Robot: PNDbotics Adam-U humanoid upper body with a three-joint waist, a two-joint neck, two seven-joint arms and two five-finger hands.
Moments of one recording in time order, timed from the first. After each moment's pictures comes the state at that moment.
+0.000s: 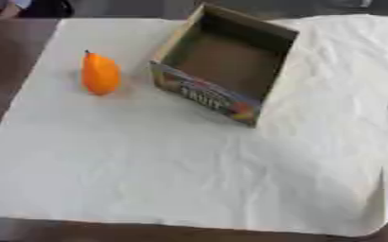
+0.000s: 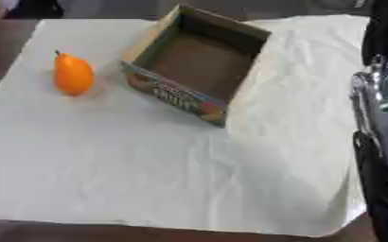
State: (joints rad) left arm -0.13 0.17 0.40 -1.98 0.09 -0.28 0.21; right arm -0.48 -0.41 -0.15 -1.95 0.00 -0.05 -0.30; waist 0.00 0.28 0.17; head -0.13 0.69
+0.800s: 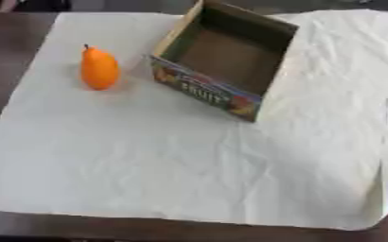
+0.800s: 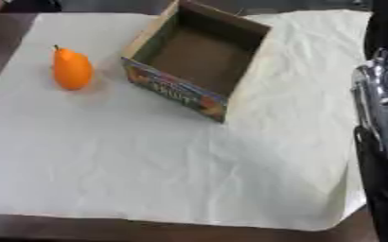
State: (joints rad) left arm -0.16 0.33 0.41 -1.96 -0.14 -0.27 0.25; right arm -0.48 -0.41 -0.15 -1.94 0.00 -0.05 -0.29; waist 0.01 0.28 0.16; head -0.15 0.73
